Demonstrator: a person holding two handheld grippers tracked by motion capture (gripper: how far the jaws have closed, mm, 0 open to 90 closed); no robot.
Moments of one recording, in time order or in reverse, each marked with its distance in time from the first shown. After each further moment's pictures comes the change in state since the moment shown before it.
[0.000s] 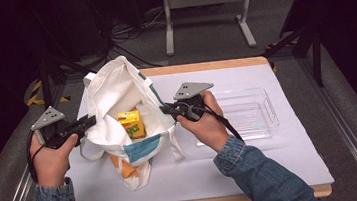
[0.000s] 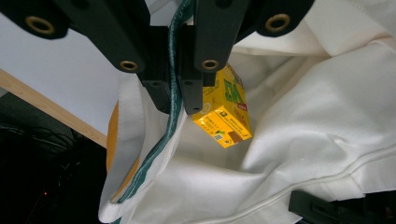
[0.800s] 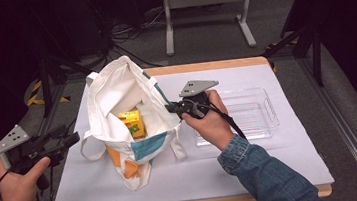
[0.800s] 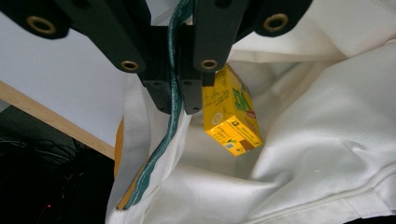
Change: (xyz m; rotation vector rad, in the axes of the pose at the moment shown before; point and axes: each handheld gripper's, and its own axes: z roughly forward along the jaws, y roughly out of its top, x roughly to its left) left arm 0.006 -0.016 -0.050 -0.149 -0.089 -0.046; right arm -0.009 -0.004 -0.005 0.021 -0.009 0.036
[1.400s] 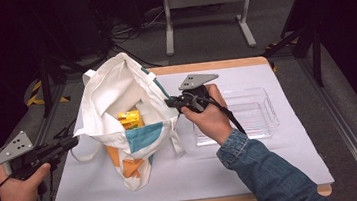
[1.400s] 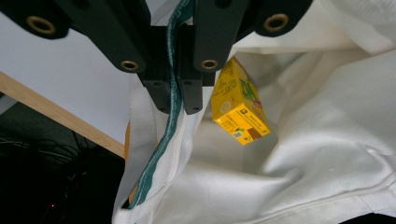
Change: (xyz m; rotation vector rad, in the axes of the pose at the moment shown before) left arm 0.001 -0.018 -0.013 0.050 -0.110 0.110; right arm -0.010 0.010 -0.001 -0.006 -0.007 0.021
